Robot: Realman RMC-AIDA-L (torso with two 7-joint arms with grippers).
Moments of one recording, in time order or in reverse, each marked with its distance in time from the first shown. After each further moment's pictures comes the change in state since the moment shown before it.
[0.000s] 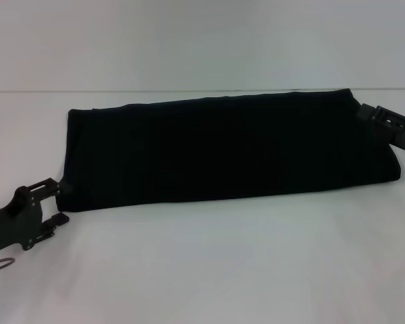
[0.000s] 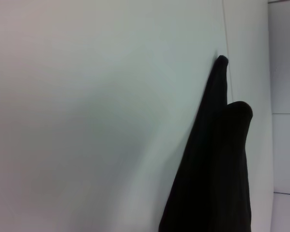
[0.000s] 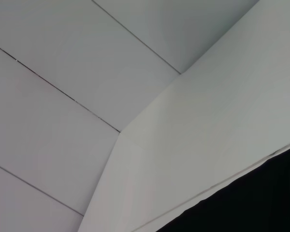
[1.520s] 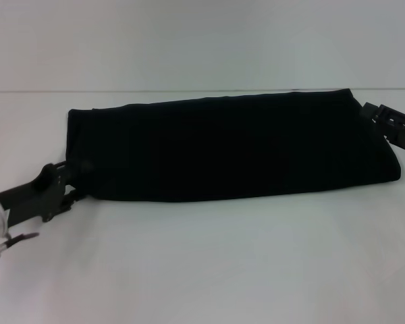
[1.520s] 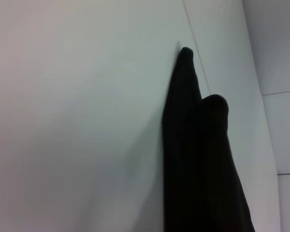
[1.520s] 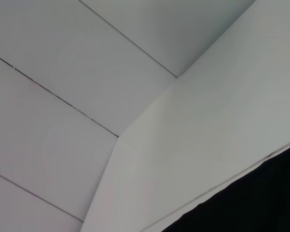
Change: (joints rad) left arm -0.104 0.028 0.026 -0.118 -0.028 -0.127 0.162; right arm 0.001 -0.001 0.015 0.011 0.002 0.003 0.009
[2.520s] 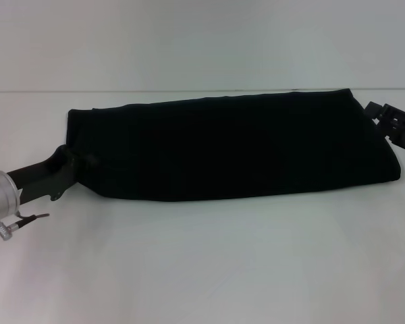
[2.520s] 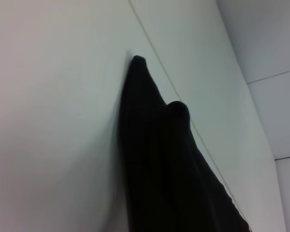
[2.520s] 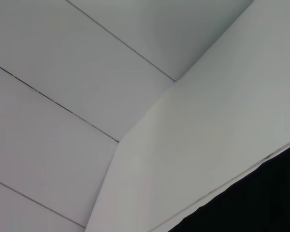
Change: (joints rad) left arm -0.064 0.001 0.038 0.005 -0.010 -0.050 0.067; right arm -0.001 -0.001 0.025 0.013 0.000 -0.008 0.004
